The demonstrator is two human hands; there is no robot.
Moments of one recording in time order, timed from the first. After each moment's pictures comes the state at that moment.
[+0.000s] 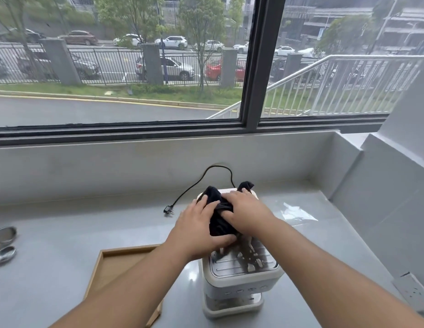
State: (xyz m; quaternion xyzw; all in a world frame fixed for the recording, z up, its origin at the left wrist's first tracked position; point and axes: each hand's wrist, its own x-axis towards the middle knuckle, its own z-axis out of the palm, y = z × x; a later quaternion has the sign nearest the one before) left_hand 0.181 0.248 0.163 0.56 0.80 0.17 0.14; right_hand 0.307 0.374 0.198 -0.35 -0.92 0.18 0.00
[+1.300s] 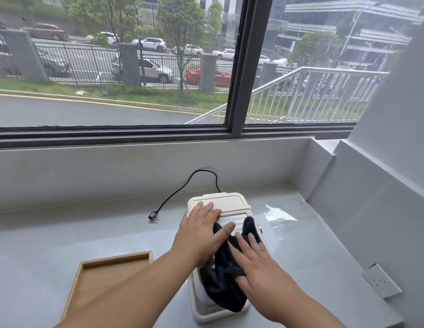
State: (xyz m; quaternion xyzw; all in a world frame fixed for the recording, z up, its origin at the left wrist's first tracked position) left_hand 0.200 0.263 0.150 0.58 0.77 0.21 0.15; right_hand 0.406 0.282 0.168 -0.34 -0.92 0.17 -0.06
